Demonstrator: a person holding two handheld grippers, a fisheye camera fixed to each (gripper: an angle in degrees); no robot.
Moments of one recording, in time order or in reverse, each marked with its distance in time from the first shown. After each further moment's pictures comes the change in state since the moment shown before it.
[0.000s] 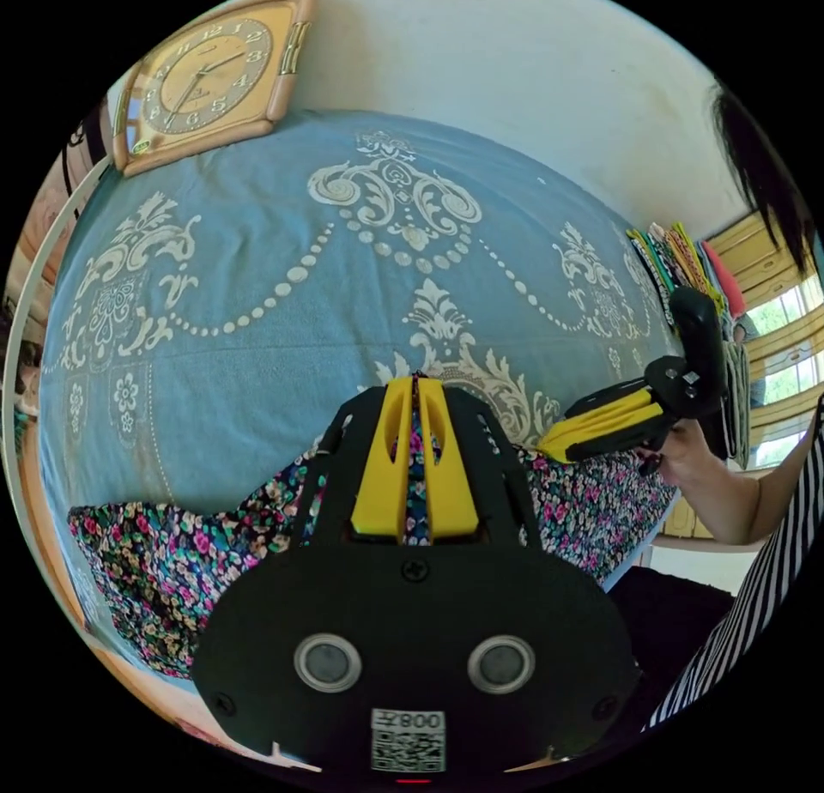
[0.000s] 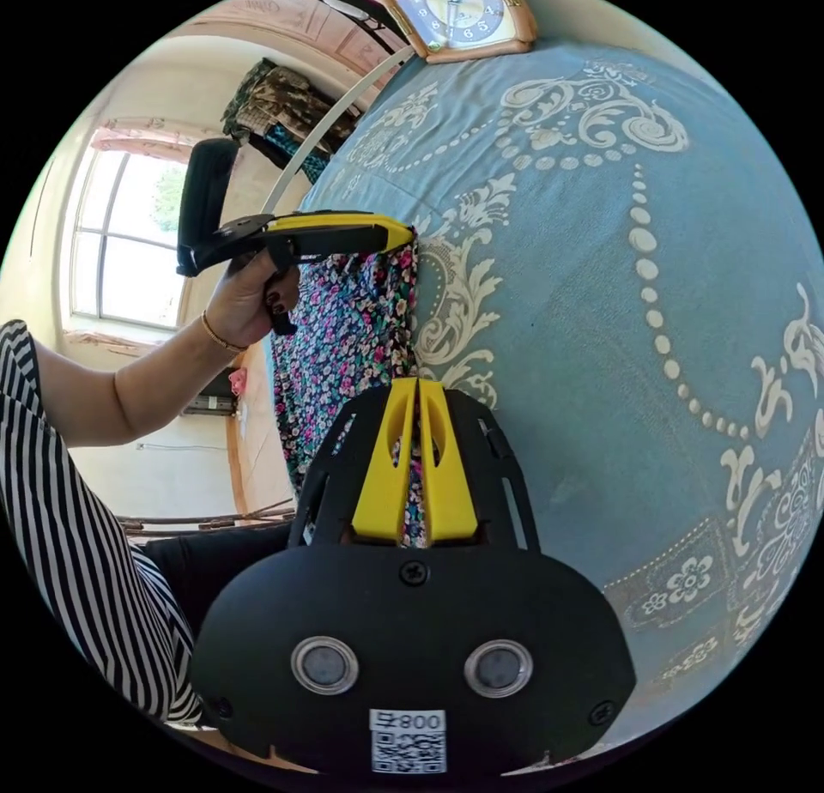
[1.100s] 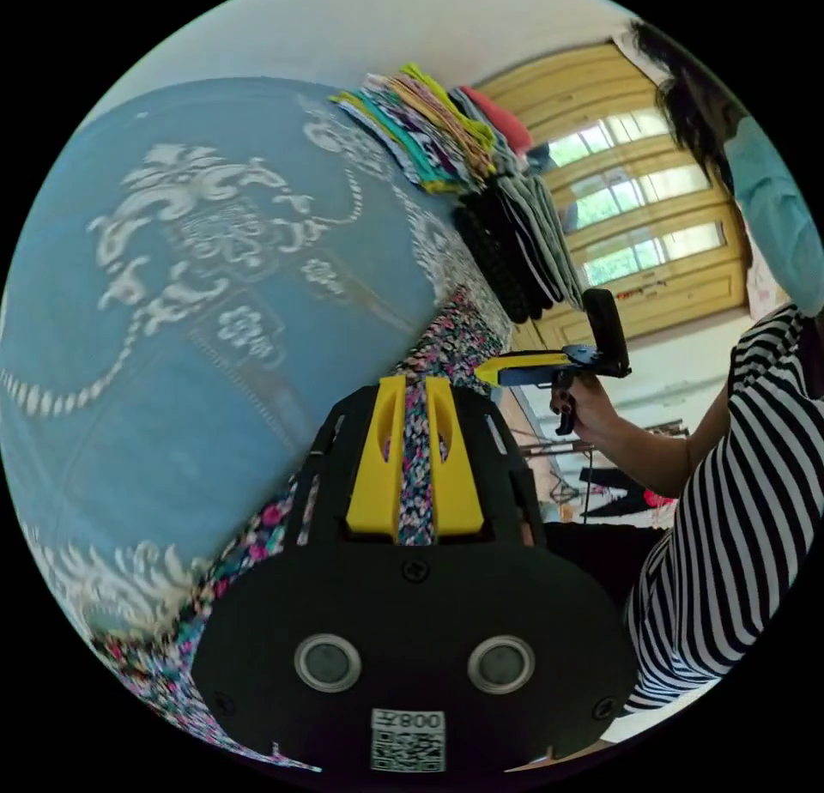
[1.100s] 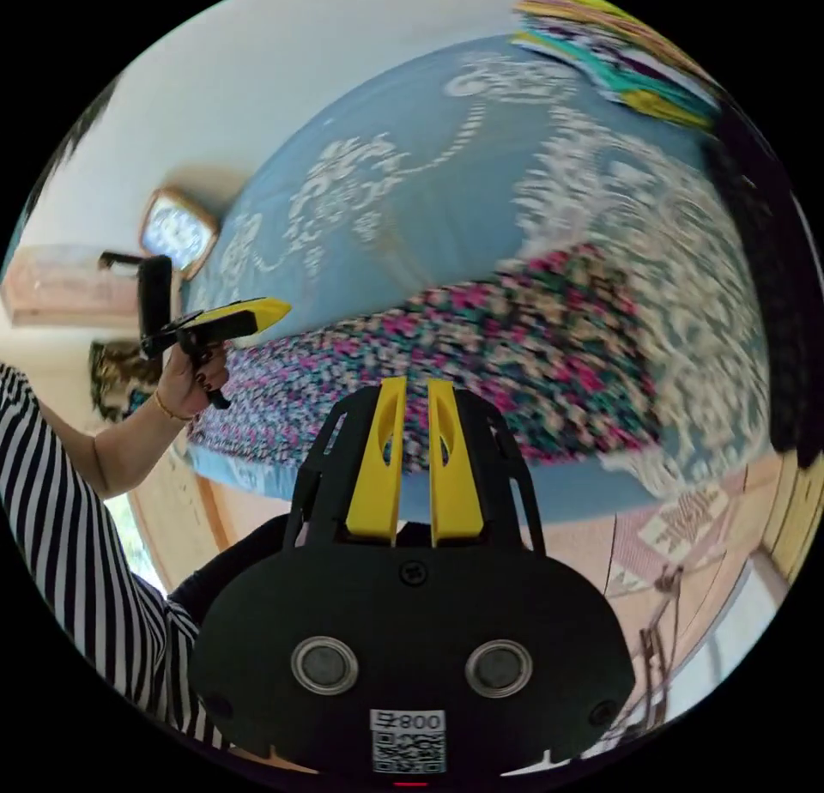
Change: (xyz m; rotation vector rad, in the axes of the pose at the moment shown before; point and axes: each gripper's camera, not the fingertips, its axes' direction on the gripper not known) left arm 0.340 -0.034 0.318 -0.319 0.627 0.640; right arm 0.003 0.563 -0.089 0.478 0.243 0.931
